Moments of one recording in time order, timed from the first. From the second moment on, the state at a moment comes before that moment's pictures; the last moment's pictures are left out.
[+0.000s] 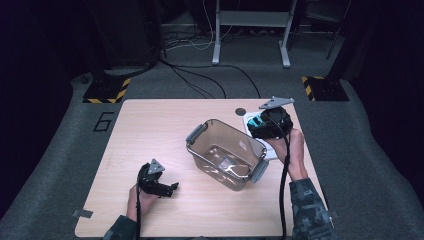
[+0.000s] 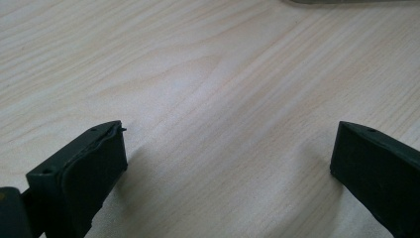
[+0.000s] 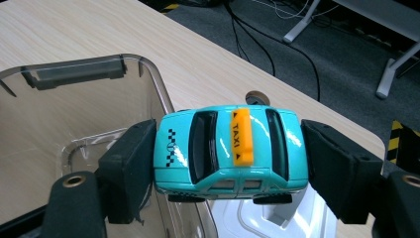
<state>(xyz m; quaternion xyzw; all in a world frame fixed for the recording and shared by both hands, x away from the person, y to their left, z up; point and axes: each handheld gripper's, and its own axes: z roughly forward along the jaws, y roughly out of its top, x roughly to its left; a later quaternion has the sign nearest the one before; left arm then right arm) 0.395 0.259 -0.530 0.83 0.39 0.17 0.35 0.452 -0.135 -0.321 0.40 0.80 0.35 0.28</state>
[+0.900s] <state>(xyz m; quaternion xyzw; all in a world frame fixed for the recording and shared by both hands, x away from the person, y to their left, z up) 0.395 0.259 -0.530 0.83 0.39 0.17 0.35 0.462 -0.096 -0.319 0.37 0.82 0.35 0.26</state>
